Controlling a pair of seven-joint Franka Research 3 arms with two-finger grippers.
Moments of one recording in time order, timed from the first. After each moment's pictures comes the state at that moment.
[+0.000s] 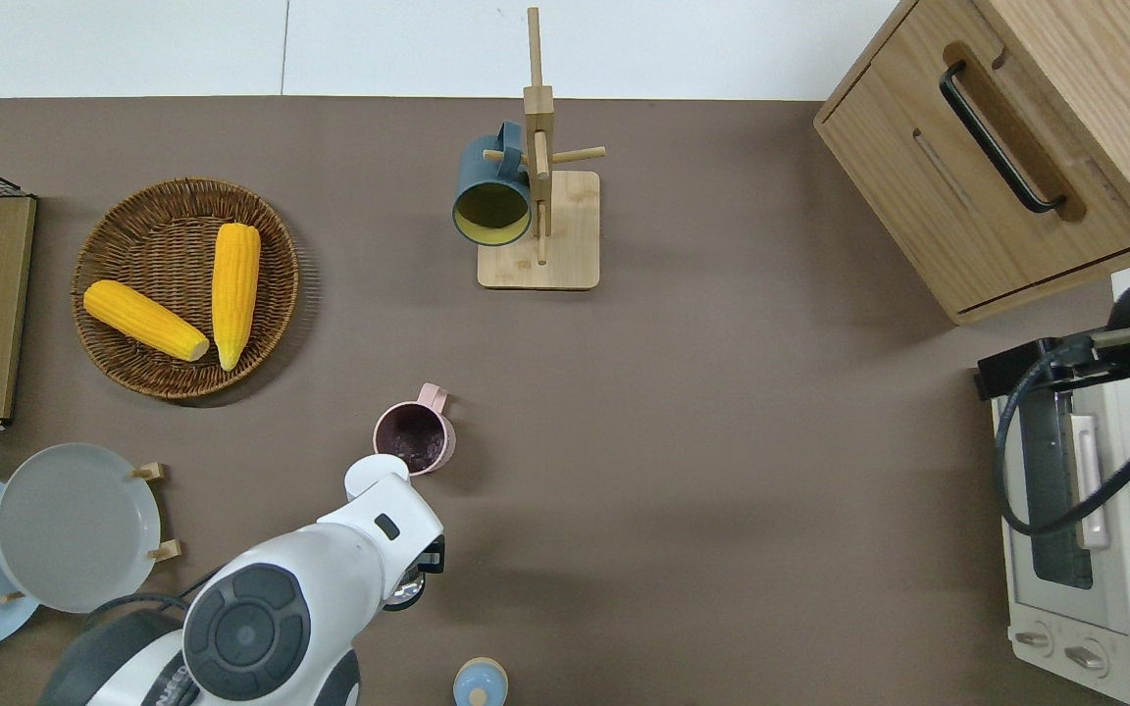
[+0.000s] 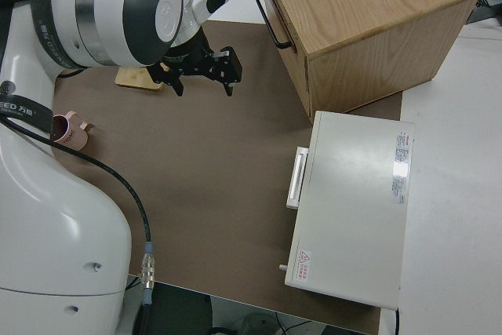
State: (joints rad) left arm 0.03 -0.36 -0.52 -2.47 -0.20 2.19 -0.25; right arm 0.05 0.03 0.00 -1.46 0.00 1.40 -0.04
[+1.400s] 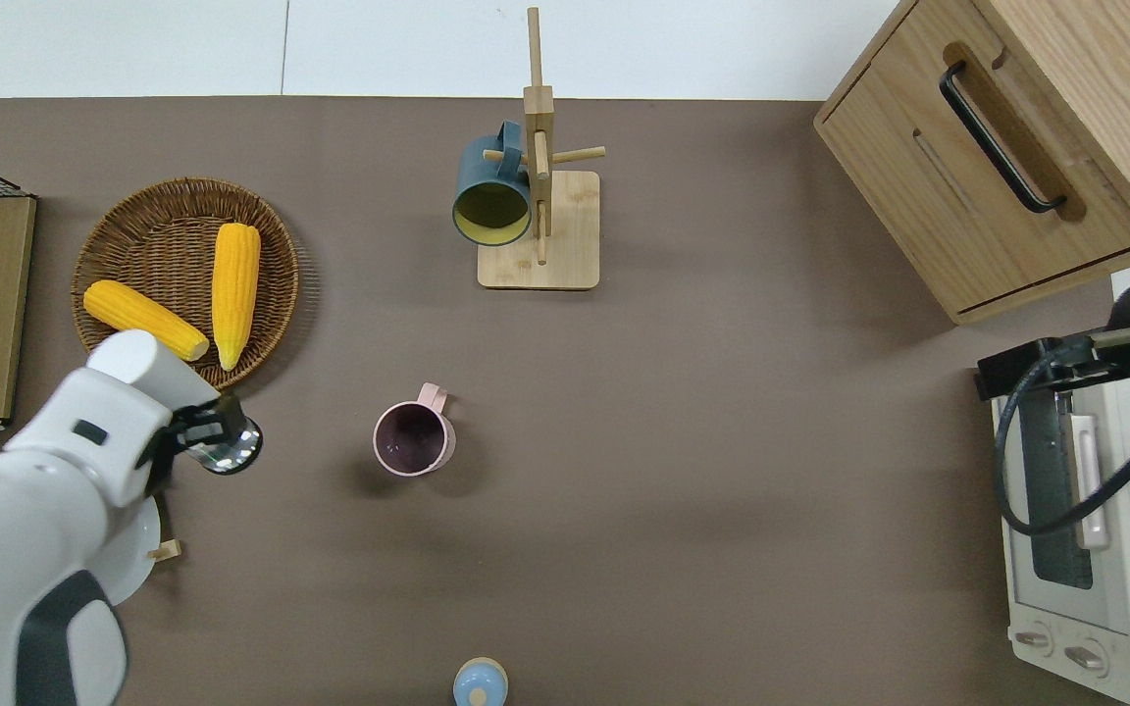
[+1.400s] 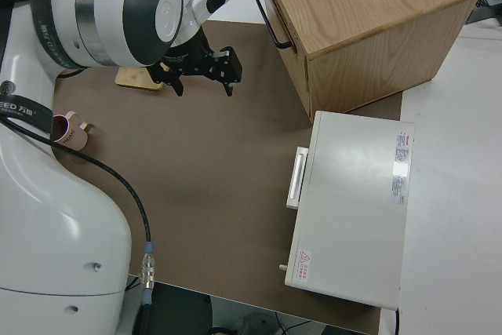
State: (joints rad) left arm 0.41 -0.40 -0.49 -2.38 -0.20 2.42 -0.14; right arm 0.05 0.03 0.00 -1.46 0.00 1.40 -0.04
